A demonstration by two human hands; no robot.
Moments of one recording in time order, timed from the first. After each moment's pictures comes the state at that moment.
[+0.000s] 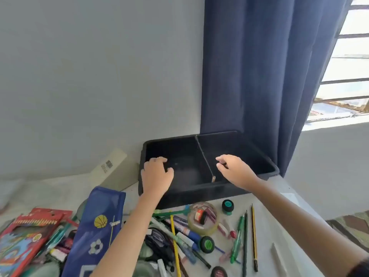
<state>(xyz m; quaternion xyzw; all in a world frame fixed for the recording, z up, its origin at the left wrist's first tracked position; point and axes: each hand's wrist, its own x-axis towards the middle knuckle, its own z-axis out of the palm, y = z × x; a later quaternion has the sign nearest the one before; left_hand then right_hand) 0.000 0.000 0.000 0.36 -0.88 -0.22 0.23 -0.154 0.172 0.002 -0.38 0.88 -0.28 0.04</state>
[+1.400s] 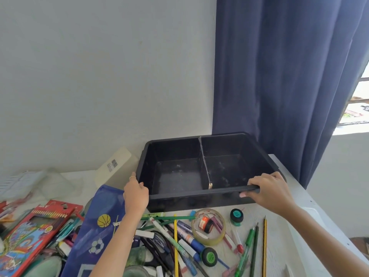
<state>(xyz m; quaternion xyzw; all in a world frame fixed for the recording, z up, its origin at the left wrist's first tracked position) 0.038 -0.027 -0.034 0.54 -0.75 -0.28 0.26 -0.194 0.222 -0.033 -0.44 0.89 -0.09 -0.07</state>
